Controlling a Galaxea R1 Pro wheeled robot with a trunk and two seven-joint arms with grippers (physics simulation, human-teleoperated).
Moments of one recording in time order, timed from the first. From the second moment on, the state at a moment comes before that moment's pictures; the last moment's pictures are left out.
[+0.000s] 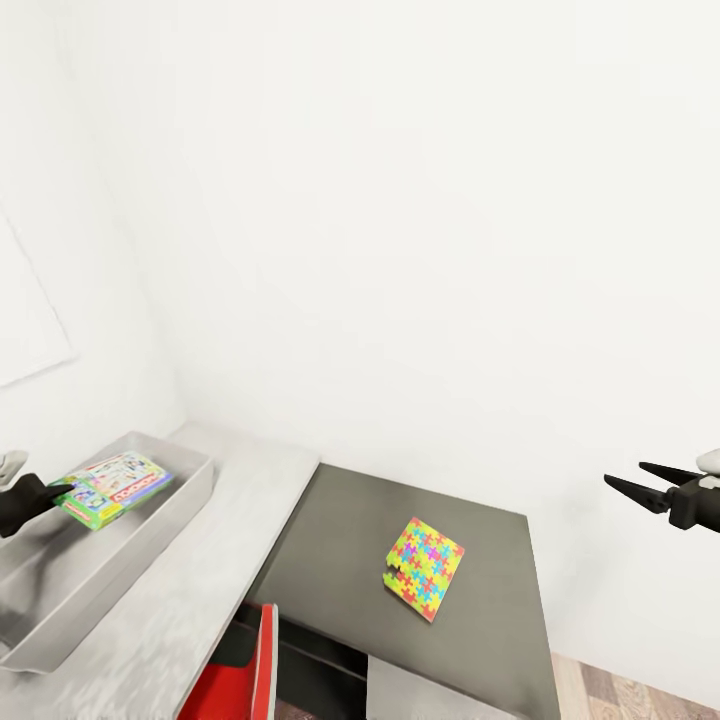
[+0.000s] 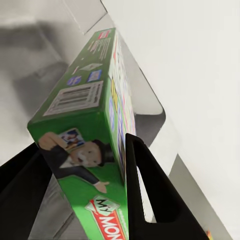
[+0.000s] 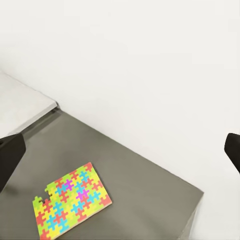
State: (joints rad) left arm -0.68 0.74 0.14 -0.64 0.96 0.79 -0.45; right arm -0.40 -0.38 -0.71 -1.61 0.16 0.73 1.33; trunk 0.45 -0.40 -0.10
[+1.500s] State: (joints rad) left arm -0.89 0.69 0.10 -0.37 0.72 0.64 -0.52; right arm -0.39 -0.38 -0.72 -1.61 0.16 0.73 1.33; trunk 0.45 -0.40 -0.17
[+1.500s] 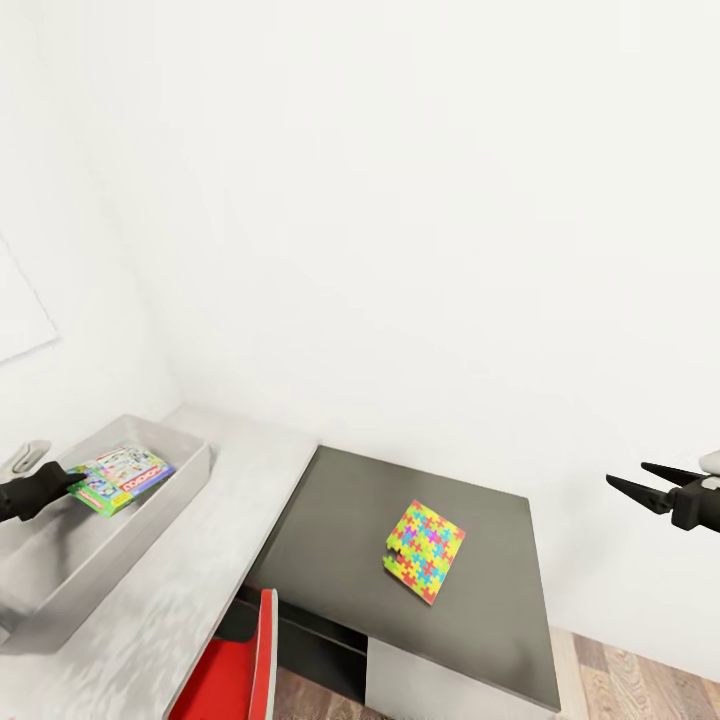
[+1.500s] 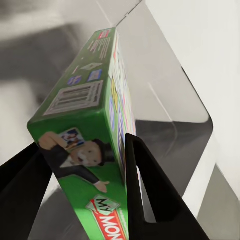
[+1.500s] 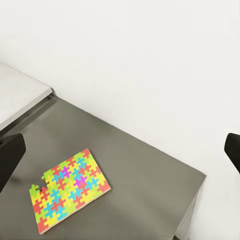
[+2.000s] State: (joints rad) left arm -0.91 0.68 0.10 -0.36 0.71 0.65 -0.52; right arm -0.39 -0.38 -0.72 -1.61 0.16 0.73 1.33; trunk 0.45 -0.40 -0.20
